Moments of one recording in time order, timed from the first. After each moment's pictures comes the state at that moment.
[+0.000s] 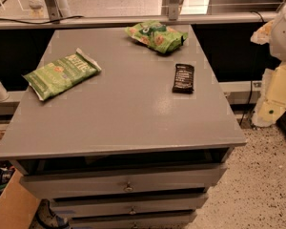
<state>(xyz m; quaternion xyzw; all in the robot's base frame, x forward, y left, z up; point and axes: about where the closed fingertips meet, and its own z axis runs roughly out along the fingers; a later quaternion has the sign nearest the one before) 0.438 -0.217 0.976 -0.60 0.78 -0.03 0.16</state>
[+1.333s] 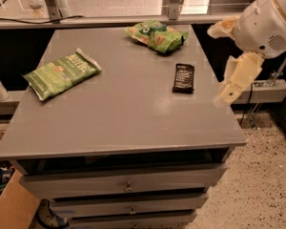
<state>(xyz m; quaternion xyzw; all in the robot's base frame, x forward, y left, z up) 0.487 -0.151 0.970 -0.65 0.70 0.11 0.28</state>
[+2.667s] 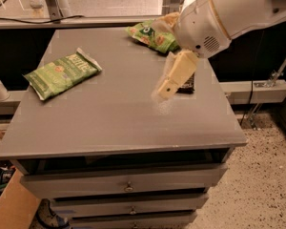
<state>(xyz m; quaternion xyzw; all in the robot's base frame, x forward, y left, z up) 0.498 -0.026 0.980 -0.66 0.62 0.20 0.36</state>
